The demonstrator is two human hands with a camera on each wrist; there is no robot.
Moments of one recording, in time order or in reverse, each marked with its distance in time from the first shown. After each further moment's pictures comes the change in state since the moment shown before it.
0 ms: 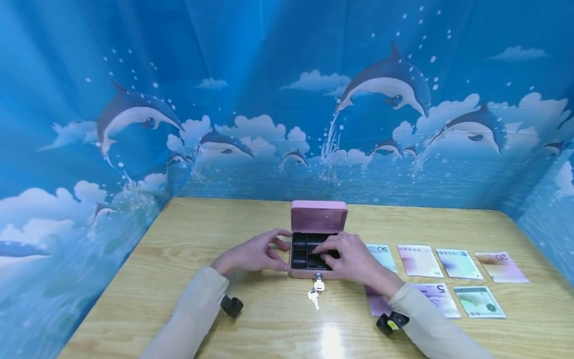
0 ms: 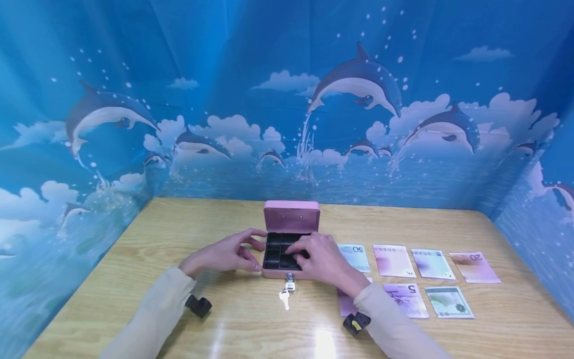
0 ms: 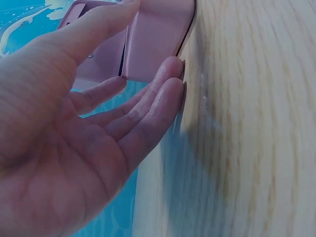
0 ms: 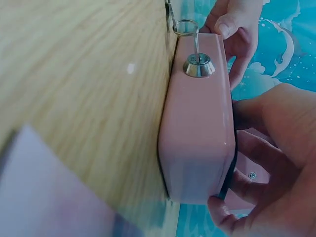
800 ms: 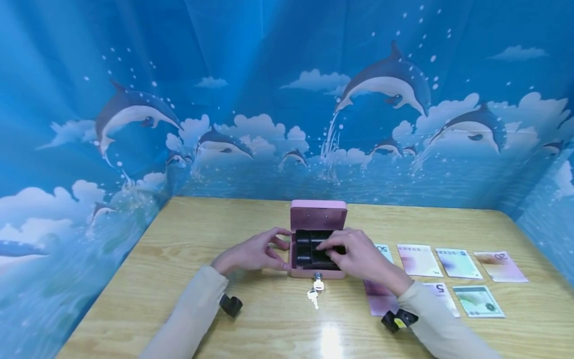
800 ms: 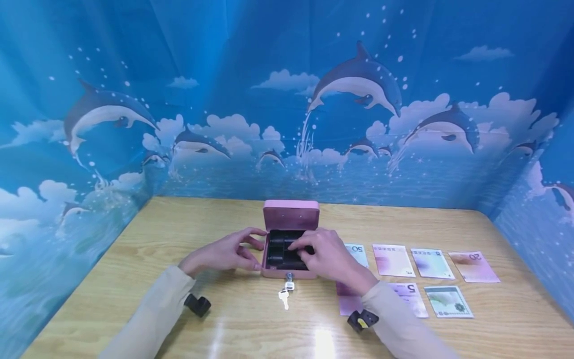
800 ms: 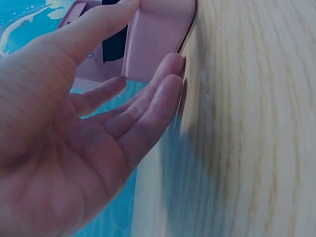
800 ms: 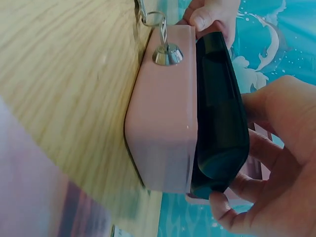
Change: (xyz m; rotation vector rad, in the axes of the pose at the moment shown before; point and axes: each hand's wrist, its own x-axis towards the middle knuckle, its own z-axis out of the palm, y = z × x) left_hand 0.001 0.002 -0.002 0.000 0.011 -0.037; right_hand -0.004 -0.002 -0.020 0.094 0.001 0.040
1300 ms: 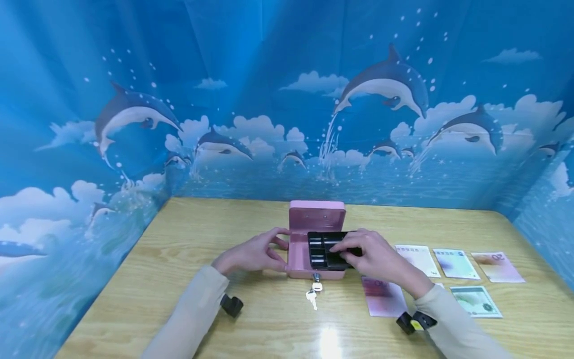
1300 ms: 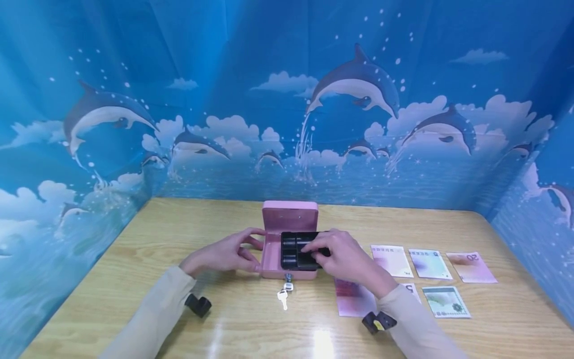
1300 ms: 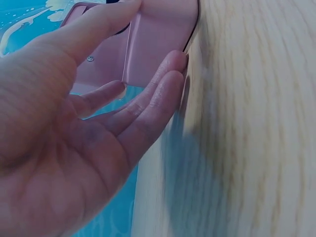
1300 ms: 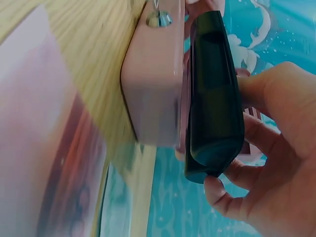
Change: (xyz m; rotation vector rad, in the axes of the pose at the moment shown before) left_hand 0.001 0.000 0.003 -0.003 -0.015 0.022; right_hand -0.018 0.015 -0.023 -0.035 -0.015 -0.042
